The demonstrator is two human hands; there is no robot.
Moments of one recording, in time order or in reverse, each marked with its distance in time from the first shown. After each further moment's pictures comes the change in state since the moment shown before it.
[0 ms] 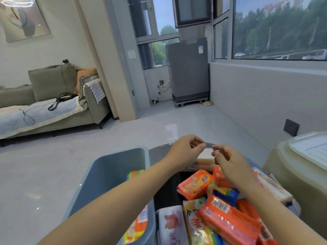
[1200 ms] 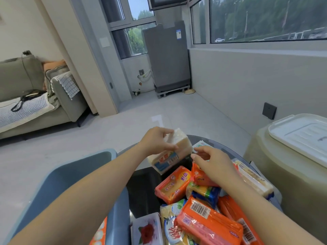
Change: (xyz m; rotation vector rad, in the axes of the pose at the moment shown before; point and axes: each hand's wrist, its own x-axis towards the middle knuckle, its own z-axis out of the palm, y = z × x) left_hand 0.078 -0.054 0.006 0.357 -0.179 -0.007; right_hand 0.022 0.036 -0.004 -0.216 -0.109 0.074
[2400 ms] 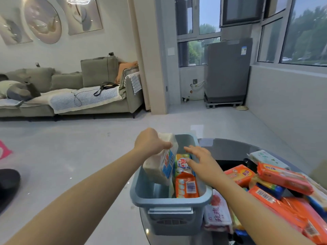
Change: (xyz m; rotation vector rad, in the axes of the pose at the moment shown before) left_hand -0.225 -0.069 -0.121 0.065 0.383 -0.618; right_hand -0.080 -0.151 0.122 0.075 -0.358 -0.319
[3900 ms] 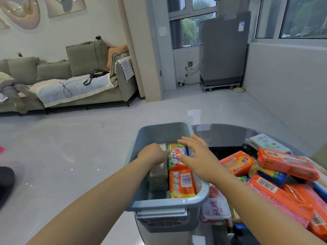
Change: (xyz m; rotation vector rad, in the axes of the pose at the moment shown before) left_hand 0.020 -0.017 0.089 0.256 -0.327 -0.111; right_hand 0.001 0.009 0.003 0.010 -0.034 -0.029
